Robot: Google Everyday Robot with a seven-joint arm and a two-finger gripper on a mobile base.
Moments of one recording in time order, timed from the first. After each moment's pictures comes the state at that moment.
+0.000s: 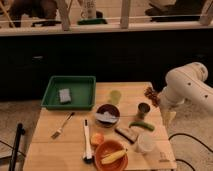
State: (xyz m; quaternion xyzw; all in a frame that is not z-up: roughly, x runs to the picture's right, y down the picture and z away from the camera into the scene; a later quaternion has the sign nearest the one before) arm 0.291 0.109 0.682 -0.28 0.02 0.03 0.96
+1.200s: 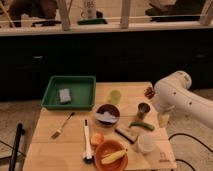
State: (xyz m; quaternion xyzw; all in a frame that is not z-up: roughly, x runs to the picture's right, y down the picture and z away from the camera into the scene) arm 0.274 0.134 0.728 -0.28 0.02 -0.09 0.96
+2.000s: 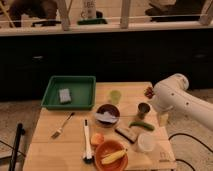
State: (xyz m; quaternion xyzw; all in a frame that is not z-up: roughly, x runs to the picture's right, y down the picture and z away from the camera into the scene) arm 0.281 0.139 0.757 -0.27 -0.01 -0.13 0.95
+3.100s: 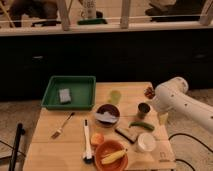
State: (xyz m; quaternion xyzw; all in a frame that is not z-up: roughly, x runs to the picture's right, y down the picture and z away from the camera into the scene) arm 0.292 0.142 0.796 -0.26 -0.03 -0.18 0.95
